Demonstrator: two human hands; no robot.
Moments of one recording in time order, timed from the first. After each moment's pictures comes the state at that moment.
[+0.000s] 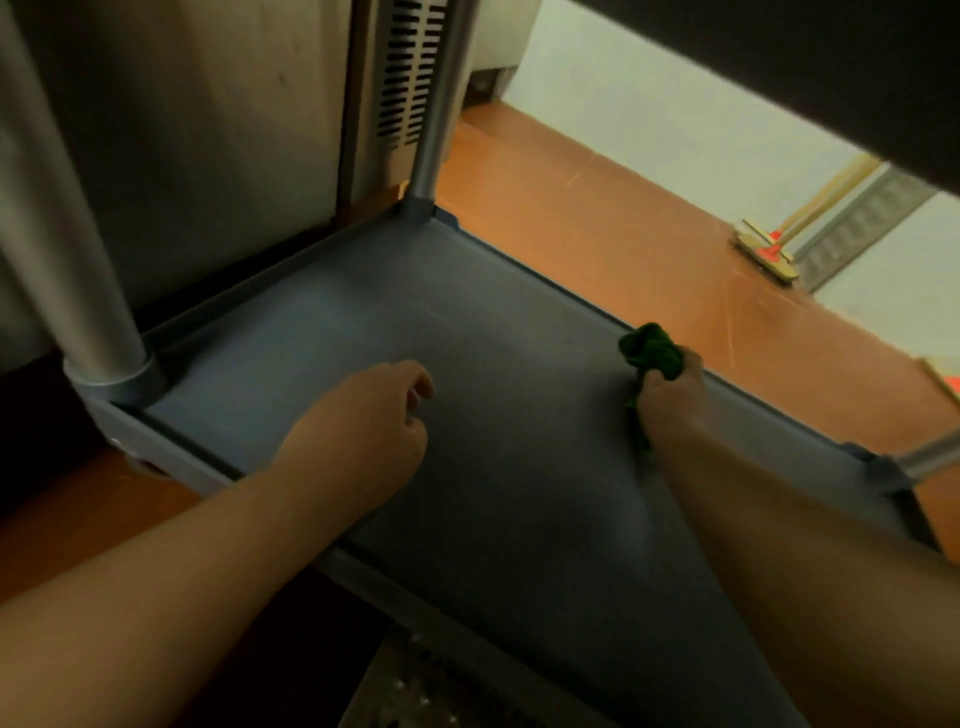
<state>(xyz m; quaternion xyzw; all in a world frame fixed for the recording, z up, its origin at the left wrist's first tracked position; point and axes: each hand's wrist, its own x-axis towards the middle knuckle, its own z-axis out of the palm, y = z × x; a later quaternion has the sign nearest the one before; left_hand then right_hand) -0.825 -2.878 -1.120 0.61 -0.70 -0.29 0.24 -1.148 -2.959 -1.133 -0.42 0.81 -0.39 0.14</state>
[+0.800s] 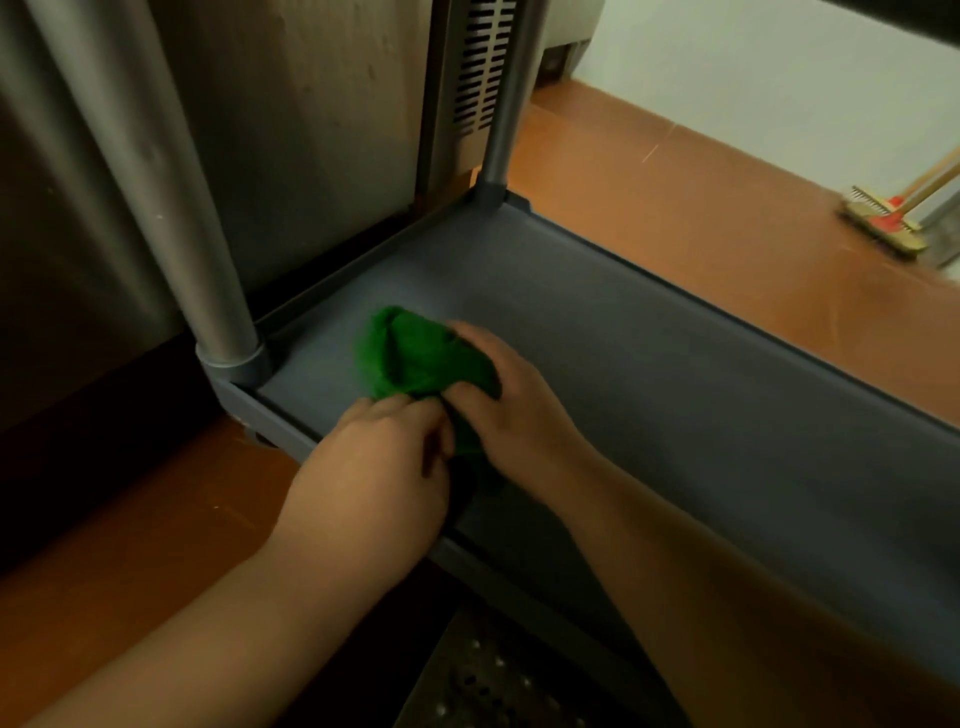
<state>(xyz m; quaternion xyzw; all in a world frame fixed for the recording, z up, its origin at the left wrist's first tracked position) -0.791 -2.805 -1.115 0.62 -0.72 -0.18 0.27 -0.931 -2.878 -1.126 -0.71 0.48 -0.33 0.39</state>
